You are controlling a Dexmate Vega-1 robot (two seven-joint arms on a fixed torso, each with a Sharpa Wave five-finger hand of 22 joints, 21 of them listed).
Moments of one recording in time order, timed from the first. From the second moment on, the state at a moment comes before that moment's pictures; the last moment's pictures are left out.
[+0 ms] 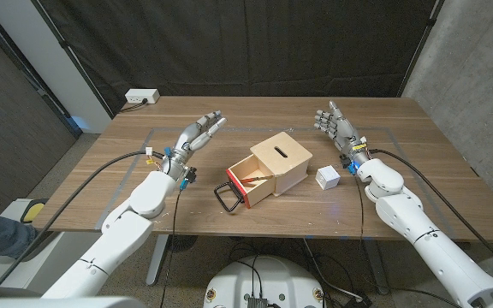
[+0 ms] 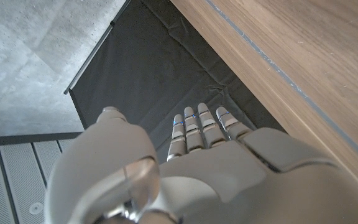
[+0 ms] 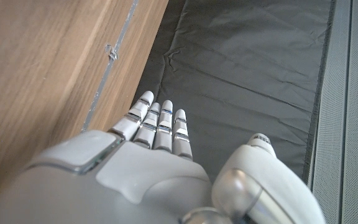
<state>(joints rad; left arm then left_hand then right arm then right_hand) 1.22 0.55 0.17 -1.86 -0.15 -0.19 0.09 0.74 0.10 -0.05 0.16 0.19 0.20 0.08 0.17 0.20 0.26 0.04 0.18 0.24 0.22 0.03 0.18 0.20 0.06 0.04 0.22 0.19 -1.01 -0.48 -0.22 -1.54 0.50 0.22 0.12 0.35 0.00 0.06 -0.01 0.21 0.30 0.07 0.20 0.19 0.33 0.09 0.21 0.18 0.21 0.05 0.19 0.18 0.27 -0.03 0.25 0.18</state>
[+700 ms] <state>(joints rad) 1.11 0.50 0.18 -1.68 -0.37 -0.23 -0.02 0.69 0.10 -0.07 0.16 0.19 0.17 0.10 0.18 0.20 0.24 0.05 0.19 0.23 0.20 0.03 0.18 0.19 0.04 0.03 0.22 0.19 -1.00 -0.49 -0.21 -1.52 0.51 0.23 0.14 0.34 0.00 0.06 -0.01 0.21 0.30 0.07 0.20 0.19 0.33 0.09 0.21 0.18 0.21 0.05 0.19 0.18 0.27 -0.03 0.25 0.18</state>
